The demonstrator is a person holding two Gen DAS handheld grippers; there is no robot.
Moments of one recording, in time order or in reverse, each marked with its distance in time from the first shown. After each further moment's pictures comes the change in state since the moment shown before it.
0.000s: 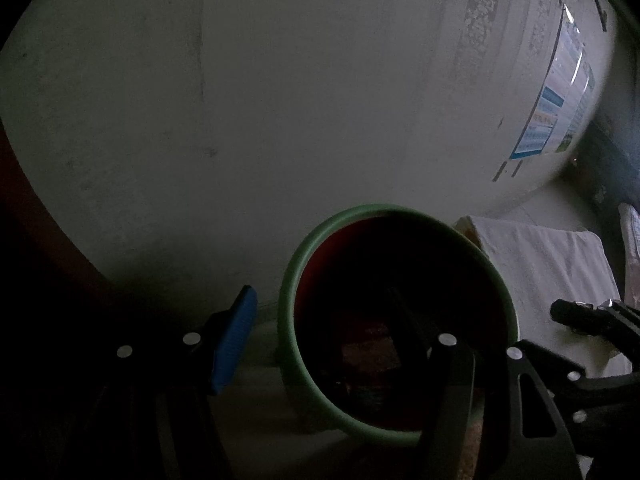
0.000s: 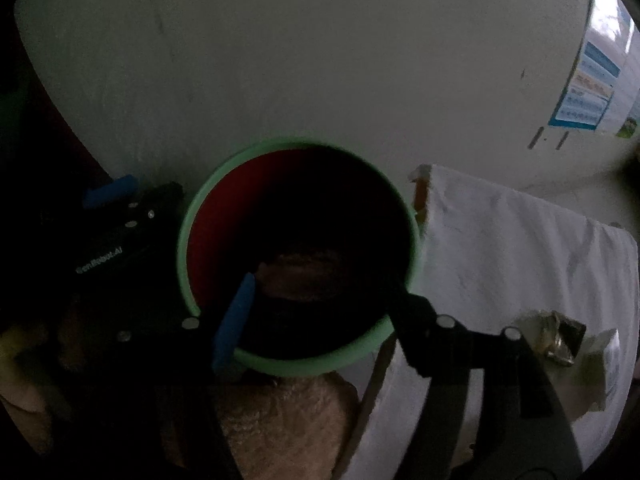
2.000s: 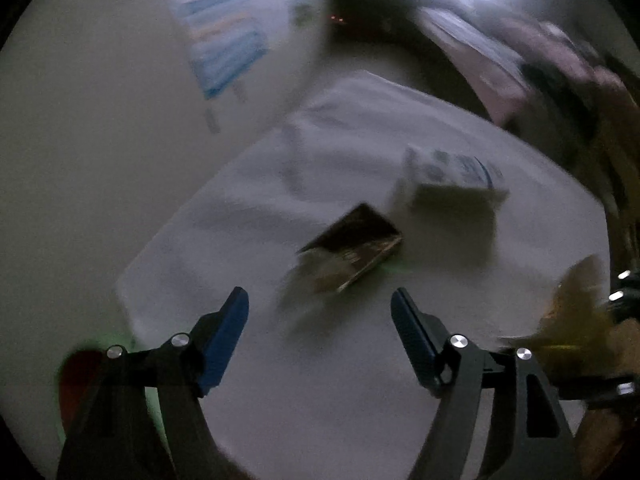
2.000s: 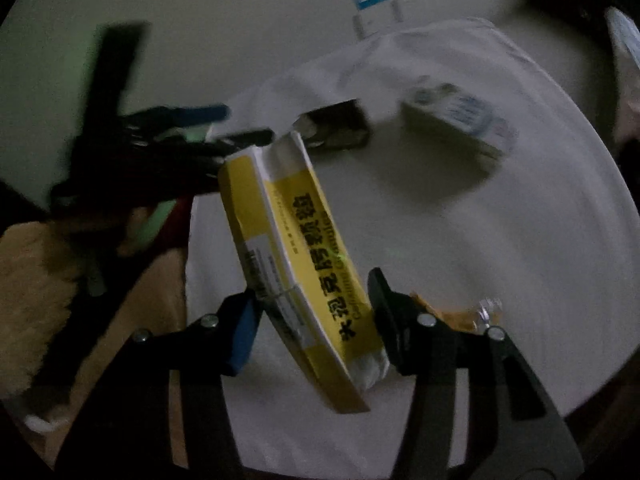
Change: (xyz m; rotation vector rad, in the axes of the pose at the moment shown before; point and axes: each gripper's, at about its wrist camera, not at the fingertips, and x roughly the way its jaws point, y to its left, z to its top) left arm 0.020 -0.350 -0.056 0.906 0.120 -0.444; right arm -0.108 -0.210 -0.204 0.566 -0.029 -0.009
